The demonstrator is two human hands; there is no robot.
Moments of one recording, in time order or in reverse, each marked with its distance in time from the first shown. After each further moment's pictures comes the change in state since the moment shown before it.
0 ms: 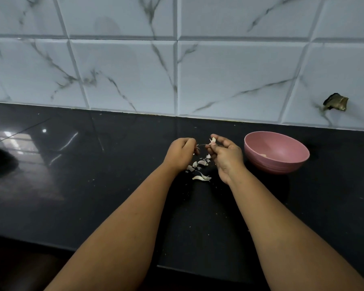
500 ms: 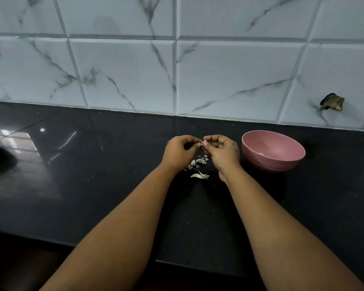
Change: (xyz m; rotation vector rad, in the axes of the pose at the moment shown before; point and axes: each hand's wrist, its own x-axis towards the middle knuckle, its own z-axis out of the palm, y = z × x) left_hand -0.001 -0.008 0.001 0.127 0.052 0.187; right_hand -0.011 -0.004 -0.001 -0.231 -0.066 -0.136
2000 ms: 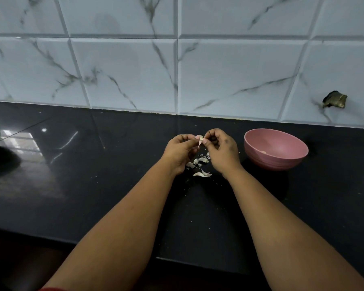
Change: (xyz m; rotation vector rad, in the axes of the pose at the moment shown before) left_hand 0.001 0.009 -0.003 -0.887 -0.024 -0.514; right_hand 0.004 0.003 -0.002 -0.513 -0.060 -0.437
